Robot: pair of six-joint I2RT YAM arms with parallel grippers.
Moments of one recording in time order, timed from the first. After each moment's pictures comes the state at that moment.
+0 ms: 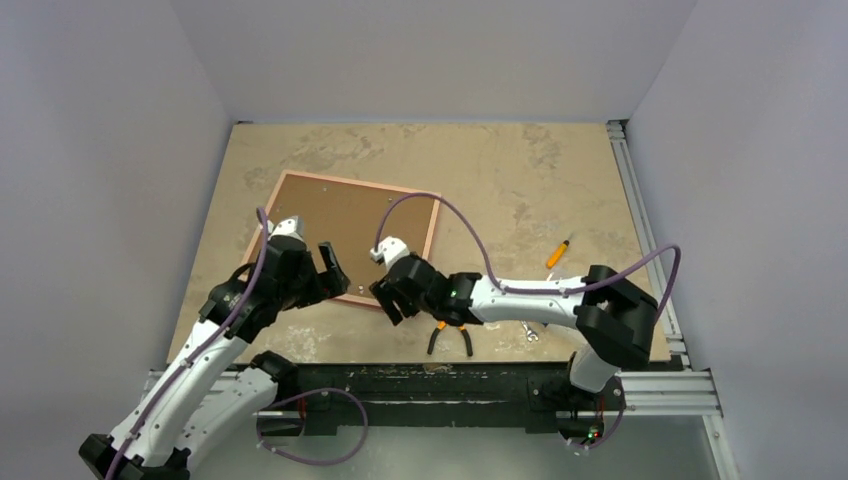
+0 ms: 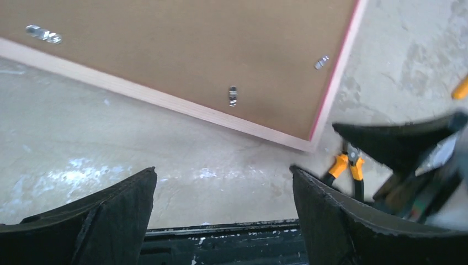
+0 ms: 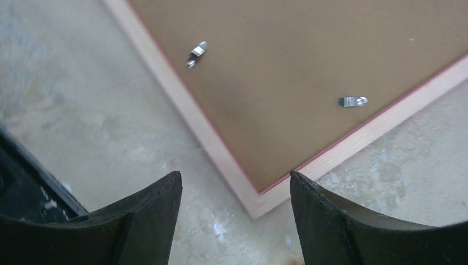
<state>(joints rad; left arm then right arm) -0.50 0.72 0.78 -0.88 -0.11 -0.71 1.13 1.65 1.04 -0.15 0.26 0.35</state>
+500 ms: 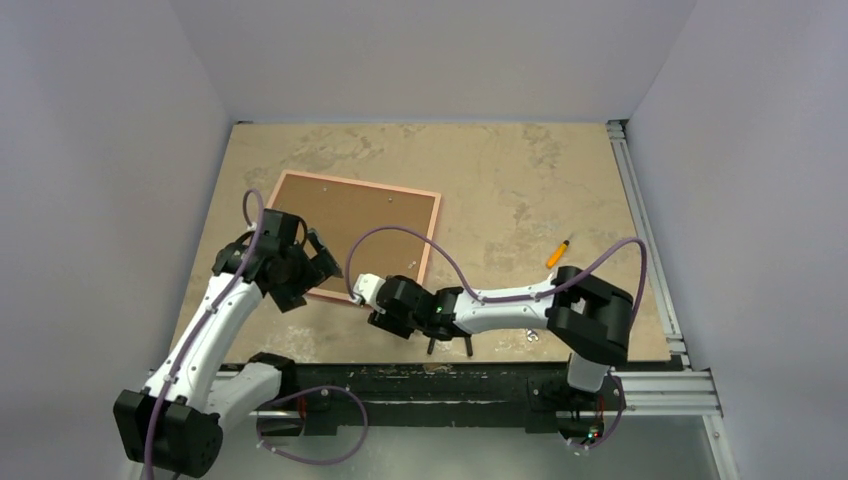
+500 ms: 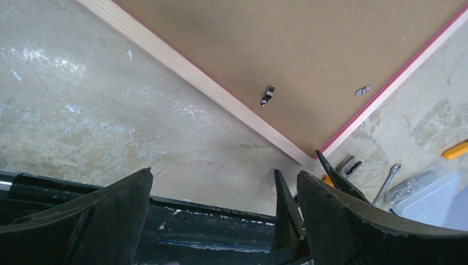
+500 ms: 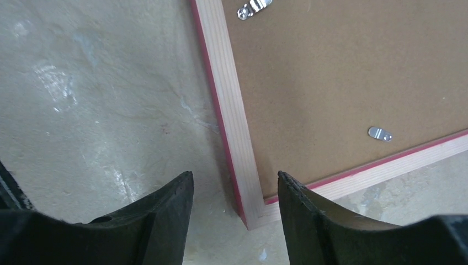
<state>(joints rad) -0.25 0.96 0.87 -1.01 0.01 -0.85 1.25 1.73 1.00 -0.10 0.28 -0.09</state>
